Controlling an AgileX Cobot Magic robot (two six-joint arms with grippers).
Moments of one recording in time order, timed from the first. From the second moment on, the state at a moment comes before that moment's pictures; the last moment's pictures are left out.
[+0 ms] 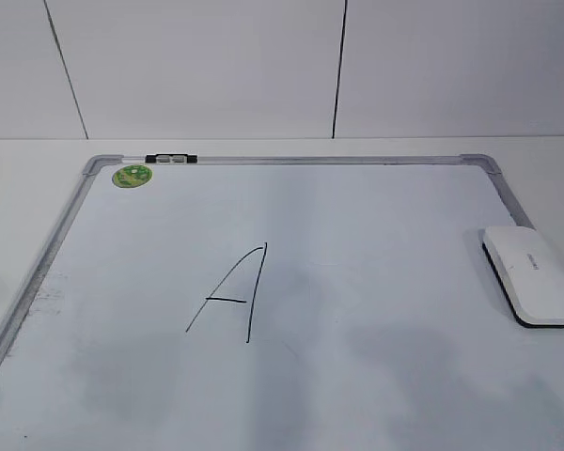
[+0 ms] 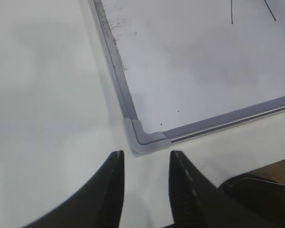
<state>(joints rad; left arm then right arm) -0.16 0.36 -0.53 -0.14 1.12 0.14 0.14 0.03 -0.50 -0.10 1.15 0.06</state>
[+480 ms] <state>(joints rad) -0.16 0.36 -0.53 -0.17 1.12 0.14 0.14 0.03 -0.50 -0.10 1.15 0.06</state>
